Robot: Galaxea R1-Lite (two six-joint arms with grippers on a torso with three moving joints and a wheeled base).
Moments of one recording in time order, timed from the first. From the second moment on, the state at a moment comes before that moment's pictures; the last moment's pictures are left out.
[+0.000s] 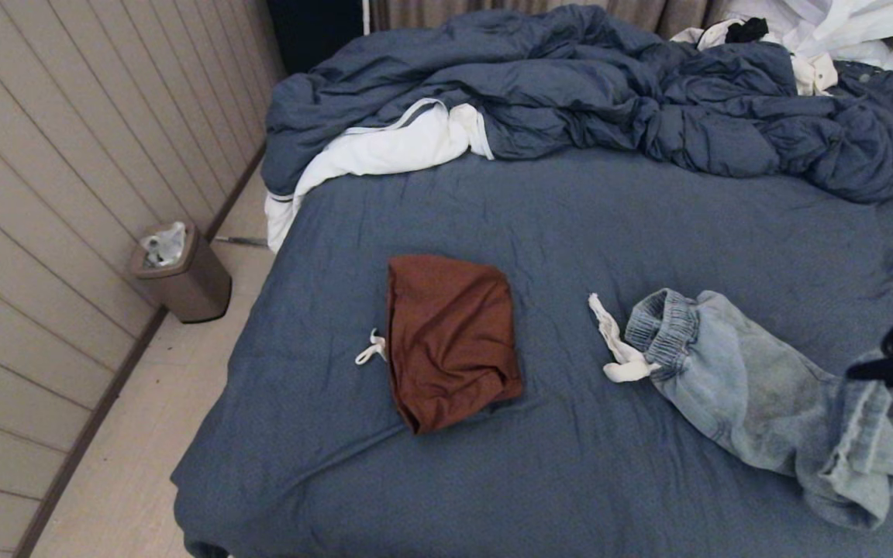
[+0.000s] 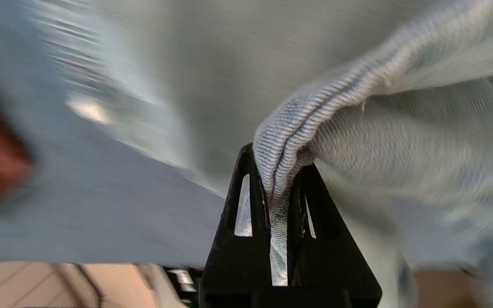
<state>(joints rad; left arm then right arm) 0.00 0.00 0.00 0.00 0.01 -0.11 -0.66 1.84 -1.25 0.37 0.55 -0.08</state>
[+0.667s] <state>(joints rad) 0.00 0.00 0.00 0.00 0.01 -0.11 -0.16 2.01 -1.70 0.37 0.30 0.27</state>
